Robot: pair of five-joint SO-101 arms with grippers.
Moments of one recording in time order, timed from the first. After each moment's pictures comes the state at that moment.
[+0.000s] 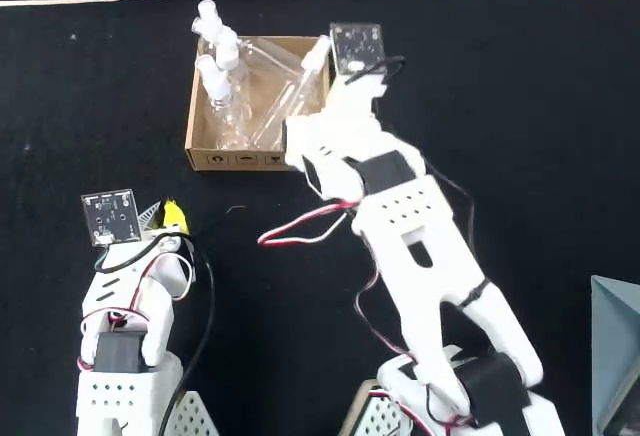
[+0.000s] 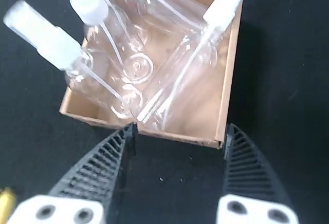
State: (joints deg) left arm -3.4 -103.7 96.1 41.9 8.5; right arm -22.9 -18.3 26.0 46.0 -20.4
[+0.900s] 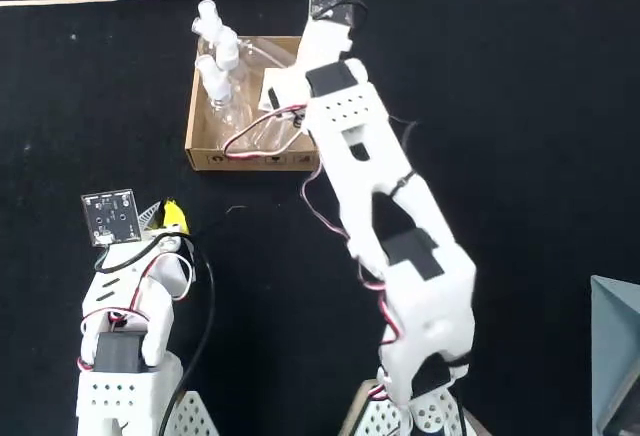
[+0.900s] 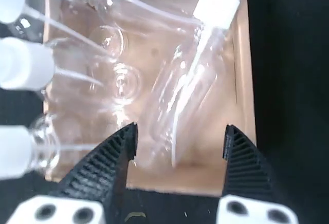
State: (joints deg) left arm -3.4 -103.7 96.1 41.9 8.5; right arm -22.9 27.5 -23.9 64.0 -32.0
